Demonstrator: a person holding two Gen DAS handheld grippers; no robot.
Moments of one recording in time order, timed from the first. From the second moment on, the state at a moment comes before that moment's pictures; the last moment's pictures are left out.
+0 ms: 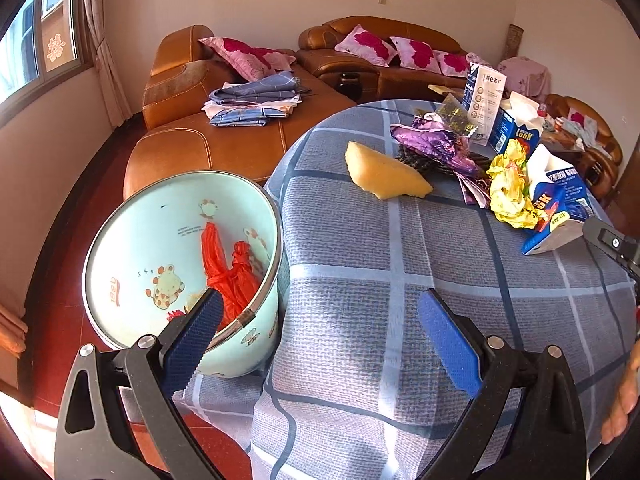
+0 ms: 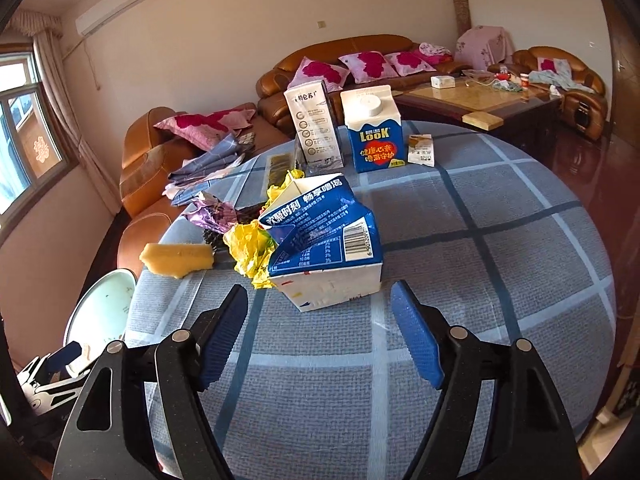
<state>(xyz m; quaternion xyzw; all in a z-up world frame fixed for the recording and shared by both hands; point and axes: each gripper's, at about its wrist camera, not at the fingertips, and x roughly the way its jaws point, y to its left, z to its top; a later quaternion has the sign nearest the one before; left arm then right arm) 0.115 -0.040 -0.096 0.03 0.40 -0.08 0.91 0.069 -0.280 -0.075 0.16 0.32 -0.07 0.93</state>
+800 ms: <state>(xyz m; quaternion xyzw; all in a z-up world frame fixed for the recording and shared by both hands) 0.115 -0.061 -0.091 0.05 0.40 -0.08 0.91 0.100 -0.310 -0.089 0.17 0.38 -0.05 0.91</state>
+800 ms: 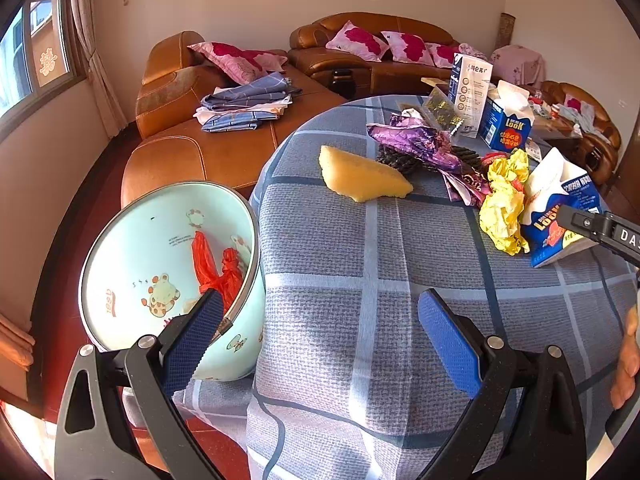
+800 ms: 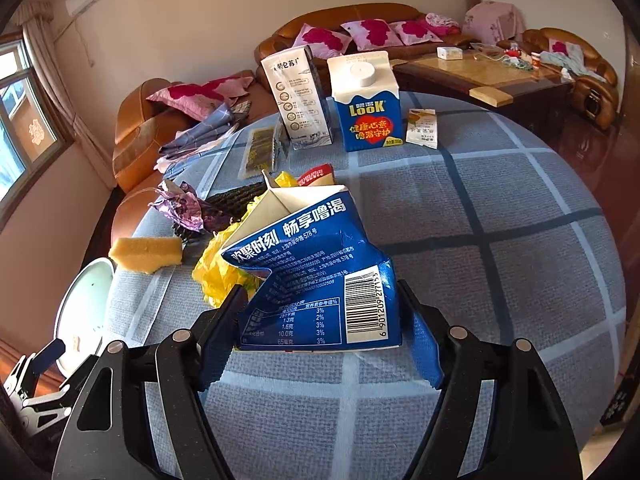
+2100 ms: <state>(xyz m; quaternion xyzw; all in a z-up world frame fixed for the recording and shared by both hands) 0.144 -0.197 -0.087 0.07 0.37 -0.20 0.90 0.027 -0.370 -0.086 0.17 0.33 -0.14 0.92</state>
